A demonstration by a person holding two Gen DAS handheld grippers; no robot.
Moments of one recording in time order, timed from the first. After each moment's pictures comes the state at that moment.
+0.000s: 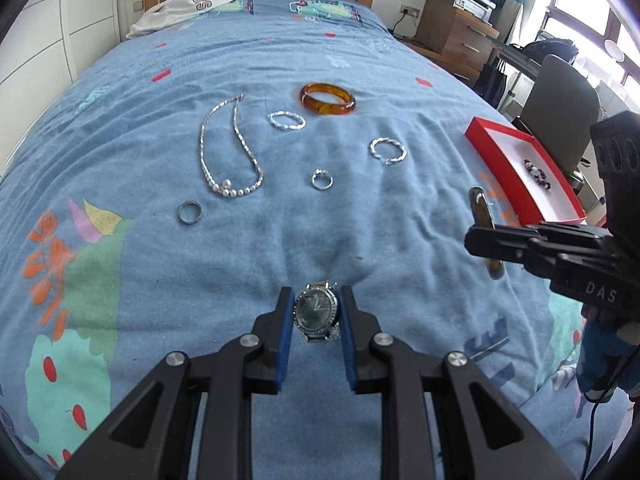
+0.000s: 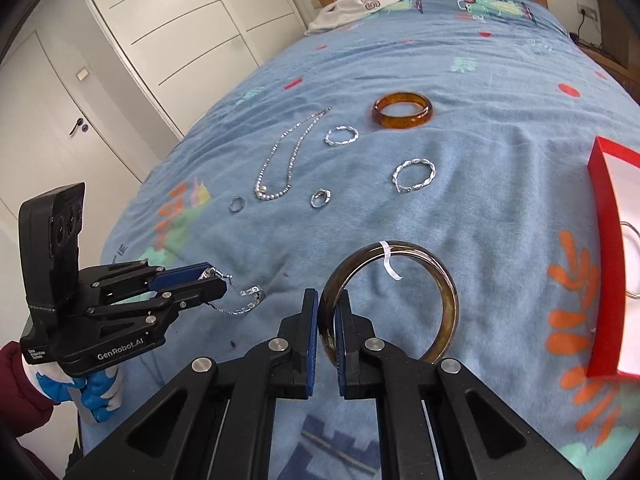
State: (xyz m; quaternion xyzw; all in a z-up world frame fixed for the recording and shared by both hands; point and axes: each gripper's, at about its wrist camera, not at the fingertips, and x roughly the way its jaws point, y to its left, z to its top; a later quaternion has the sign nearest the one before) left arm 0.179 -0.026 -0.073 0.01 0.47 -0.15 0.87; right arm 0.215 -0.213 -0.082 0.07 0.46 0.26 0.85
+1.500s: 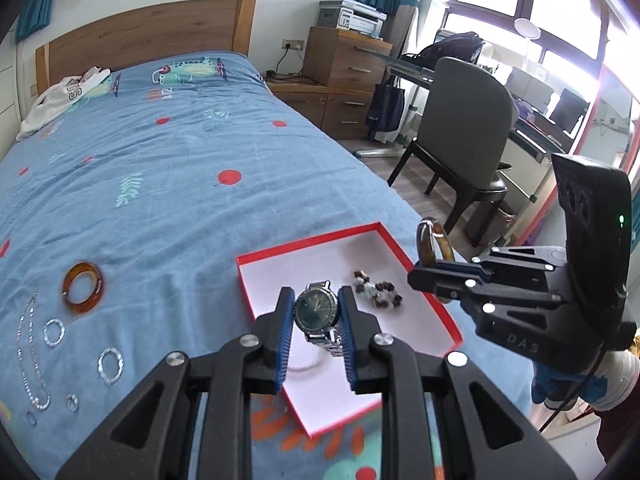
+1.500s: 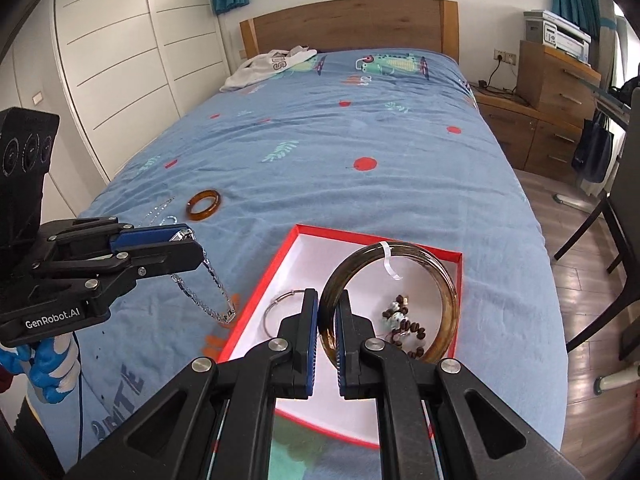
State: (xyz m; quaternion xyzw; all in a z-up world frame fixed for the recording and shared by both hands) left arm 0.263 -0.330 0.025 0.03 0.39 -0.30 0.87; right arm 0.249 -0.477 -0.004 0.02 0.40 0.13 0.91
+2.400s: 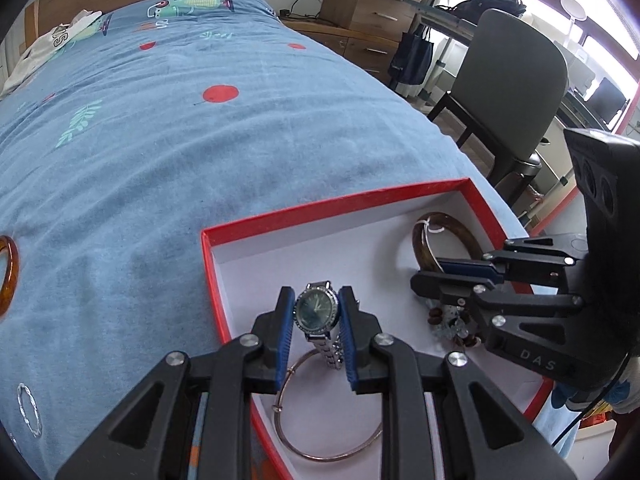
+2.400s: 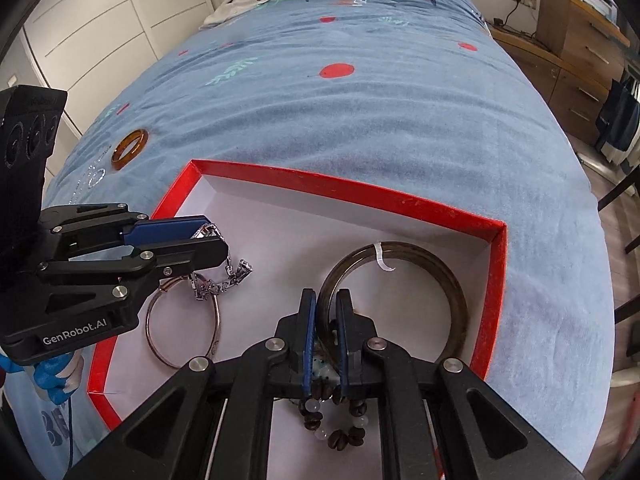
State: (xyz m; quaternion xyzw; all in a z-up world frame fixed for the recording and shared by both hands) left arm 0.351 -0.374 -0.097 0.04 0.48 -0.28 0.83; right arm 0.340 -0.504 -0.110 0.01 0.50 0.14 0.85
